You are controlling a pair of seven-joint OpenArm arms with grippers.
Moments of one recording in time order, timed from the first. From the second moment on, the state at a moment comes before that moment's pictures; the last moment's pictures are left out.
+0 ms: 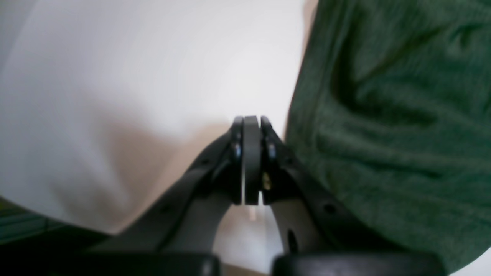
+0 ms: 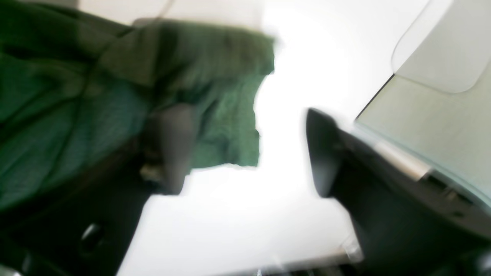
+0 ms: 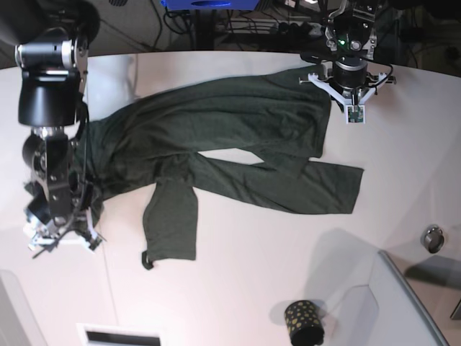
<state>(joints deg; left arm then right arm) 27.6 -14.3 3.8 91.3 -2.4 17.7 23.0 17.0 5.9 7.3 72.0 -41.7 40.8 -47.9</state>
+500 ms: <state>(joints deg) 26.5 -15.6 4.1 91.5 -2.4 17.9 22.7 -10.8 6.5 22.8 91.9 -18.8 40.2 -48.4</state>
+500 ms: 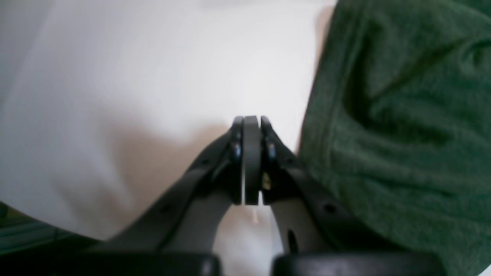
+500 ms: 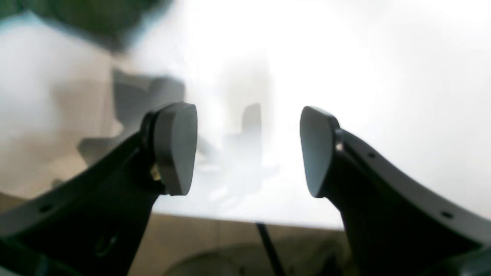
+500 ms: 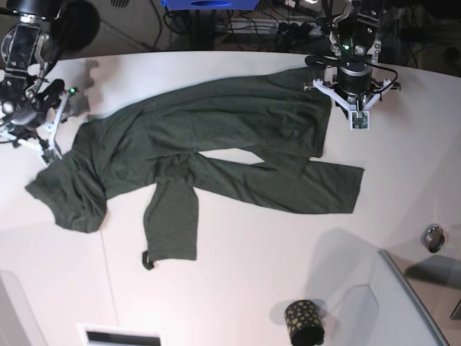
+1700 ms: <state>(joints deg) 26.8 -15.5 3.7 91.2 -2.2 17.8 22.6 -1.7 -2.0 16.7 87.7 -19.2 40.1 -59.5</state>
